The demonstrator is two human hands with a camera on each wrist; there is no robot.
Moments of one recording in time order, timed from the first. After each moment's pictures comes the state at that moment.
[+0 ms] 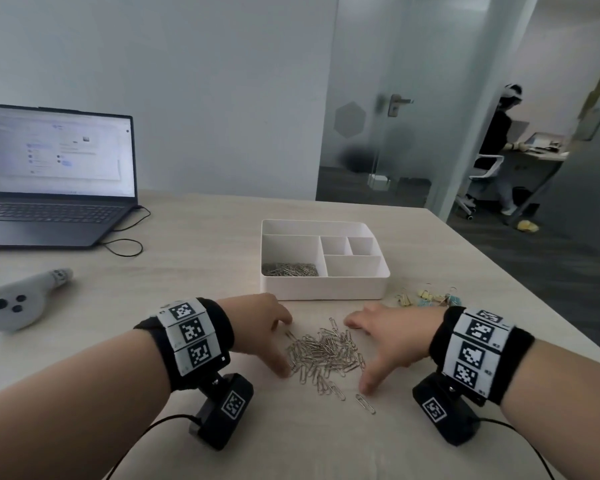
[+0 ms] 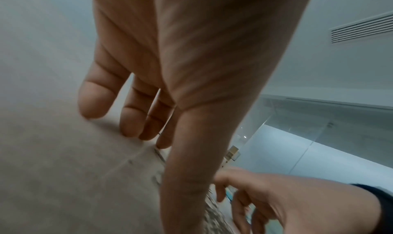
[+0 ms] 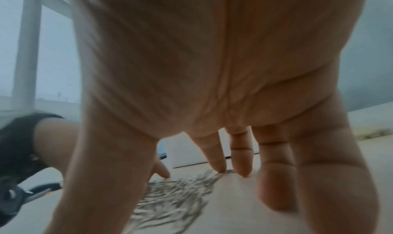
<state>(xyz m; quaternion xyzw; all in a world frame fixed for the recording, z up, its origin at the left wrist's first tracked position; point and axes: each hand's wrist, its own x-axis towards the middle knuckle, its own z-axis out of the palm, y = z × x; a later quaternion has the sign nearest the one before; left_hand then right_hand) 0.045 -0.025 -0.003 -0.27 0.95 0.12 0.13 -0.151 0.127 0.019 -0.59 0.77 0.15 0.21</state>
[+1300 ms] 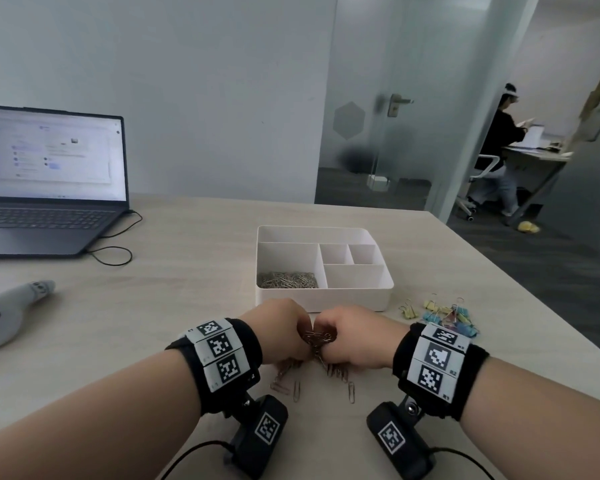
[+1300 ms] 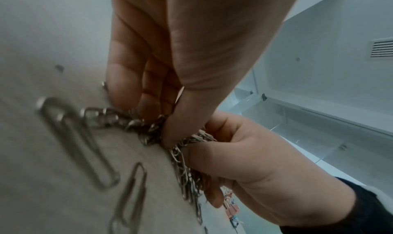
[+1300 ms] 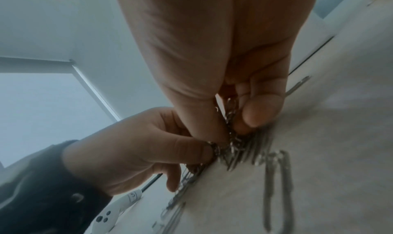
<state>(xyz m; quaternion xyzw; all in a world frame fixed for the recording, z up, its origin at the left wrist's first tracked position) 0.003 -0.017 -0.013 -0.30 0.92 0.25 0.00 -0.134 0.081 -0.003 -0.60 0.76 -0.09 0.23</state>
